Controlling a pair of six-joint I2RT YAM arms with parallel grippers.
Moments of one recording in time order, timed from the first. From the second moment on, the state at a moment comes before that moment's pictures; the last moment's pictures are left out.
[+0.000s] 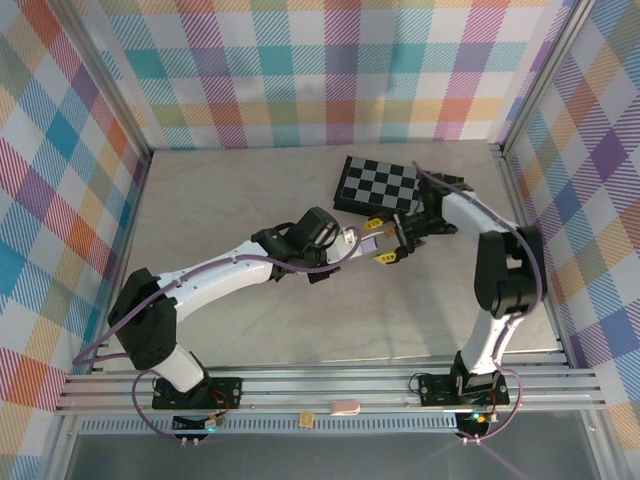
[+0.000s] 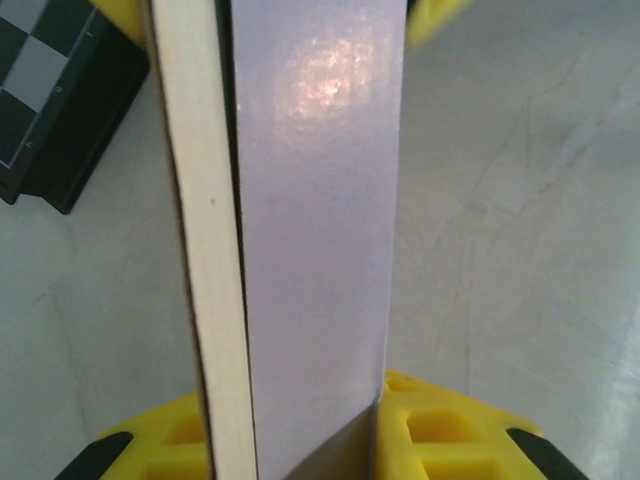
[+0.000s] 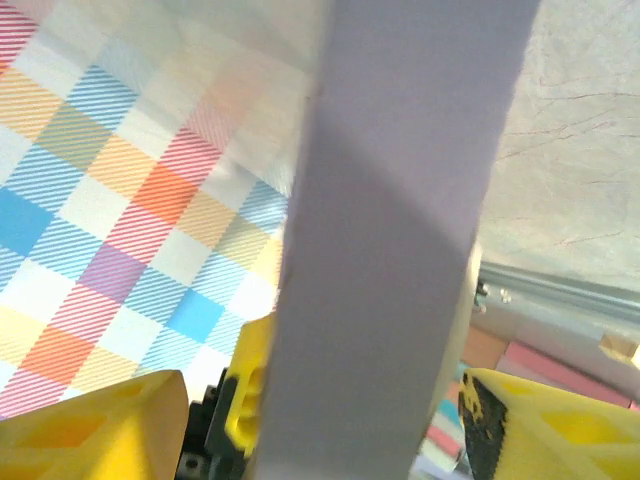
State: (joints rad) left arm -0.85 1.59 1.24 -0.58 -0.01 0.49; right arm 0.15 1.80 1.31 -0.99 -1.06 0.97
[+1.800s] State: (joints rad) left arm -0.77 1.68 1.38 -0.94 0.10 0.47; right arm 0.44 1.53 1.17 -0.80 -0.47 0.15
